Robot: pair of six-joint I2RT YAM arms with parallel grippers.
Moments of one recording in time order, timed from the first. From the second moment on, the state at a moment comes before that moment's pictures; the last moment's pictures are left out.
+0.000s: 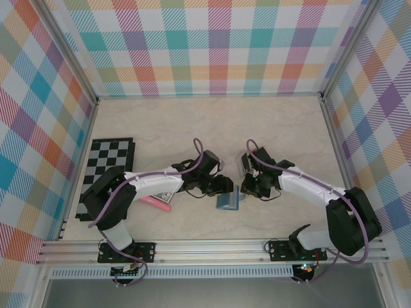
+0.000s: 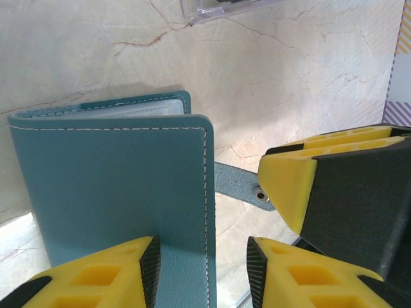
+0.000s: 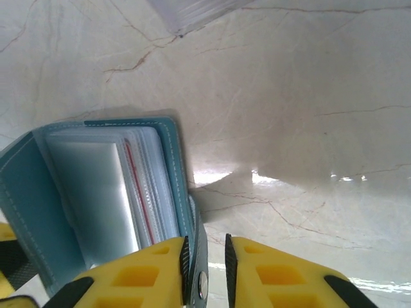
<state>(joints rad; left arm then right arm) -0.88 1.70 0.98 -0.18 0.41 -0.93 0.56 1.34 0.75 -0.66 -0.23 0.79</state>
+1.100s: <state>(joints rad) -0.88 1.71 0.98 -0.18 0.41 -0.93 0.56 1.30 0.74 -0.72 -0.31 0.74</state>
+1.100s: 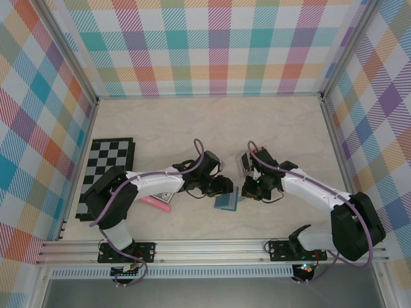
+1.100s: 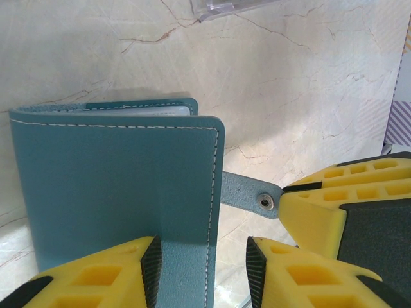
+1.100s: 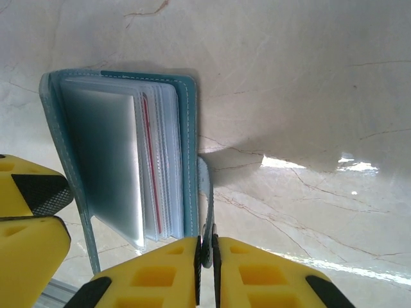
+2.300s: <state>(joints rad) -0.84 1.54 1.00 -0.33 0.28 -0.84 0.56 1.31 0.73 -0.71 -0.31 0.74</state>
